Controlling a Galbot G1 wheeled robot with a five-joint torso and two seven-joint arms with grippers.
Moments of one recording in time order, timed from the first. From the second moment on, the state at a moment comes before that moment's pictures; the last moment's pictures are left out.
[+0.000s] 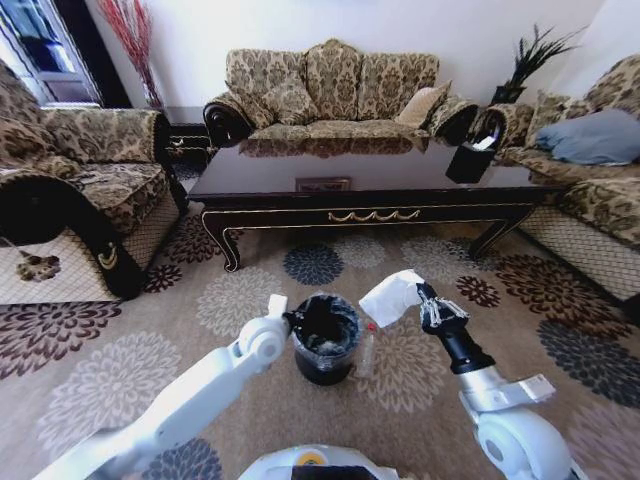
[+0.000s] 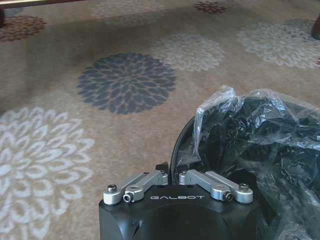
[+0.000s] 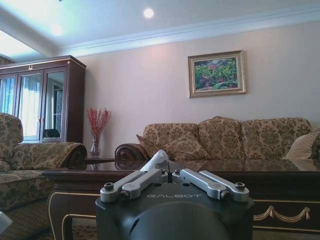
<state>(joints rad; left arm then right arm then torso) 0.61 -1.09 0.36 -1.89 -1.19 0.74 -0.85 -1.76 1.04 0.72 2.37 0.56 0.22 -0.06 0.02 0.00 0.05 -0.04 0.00</state>
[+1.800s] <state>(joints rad) 0.59 -1.11 0.44 -1.93 -1.24 0.74 -0.89 -1.83 1.08 0.53 2.24 0.21 0.21 -0.11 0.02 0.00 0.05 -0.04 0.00</state>
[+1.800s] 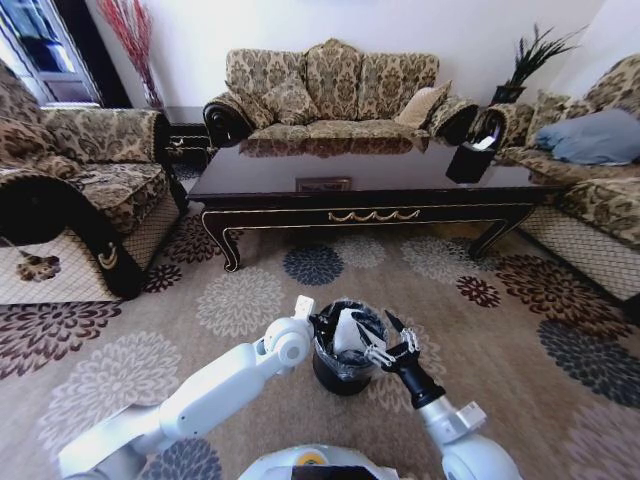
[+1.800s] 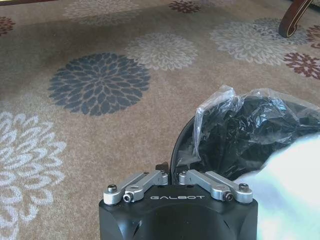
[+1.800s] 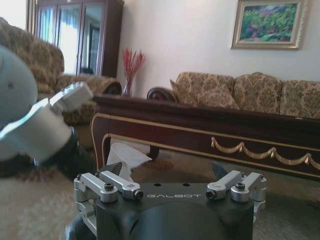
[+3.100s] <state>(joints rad) 0.97 -0.85 -0.13 -2.00 -1.18 0.72 -0.72 -1.65 1.12 0.58 2.10 0.55 0.06 0.07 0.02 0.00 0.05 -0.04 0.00</state>
